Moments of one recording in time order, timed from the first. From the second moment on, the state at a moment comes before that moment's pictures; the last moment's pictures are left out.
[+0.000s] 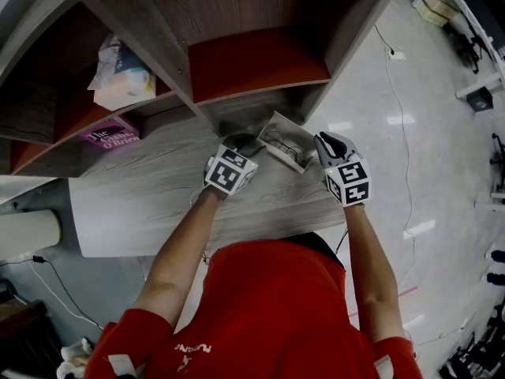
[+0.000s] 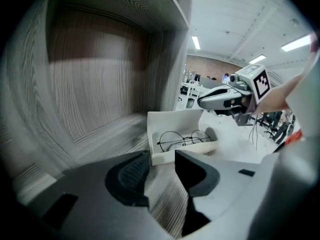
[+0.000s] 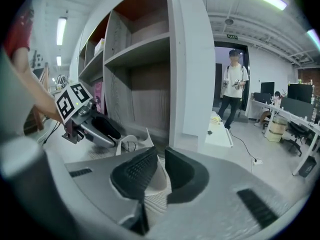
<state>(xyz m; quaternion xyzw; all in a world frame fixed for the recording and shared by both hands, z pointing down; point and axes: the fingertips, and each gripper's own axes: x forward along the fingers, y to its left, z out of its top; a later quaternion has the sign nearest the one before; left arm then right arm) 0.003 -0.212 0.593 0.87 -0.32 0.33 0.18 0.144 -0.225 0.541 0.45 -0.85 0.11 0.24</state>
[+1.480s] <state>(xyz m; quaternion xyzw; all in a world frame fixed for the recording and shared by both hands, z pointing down) 0.021 -0.173 0.317 0.93 -0.37 -0.02 0.01 0.081 -0.158 0.327 0.43 -0.90 0.00 0.00</state>
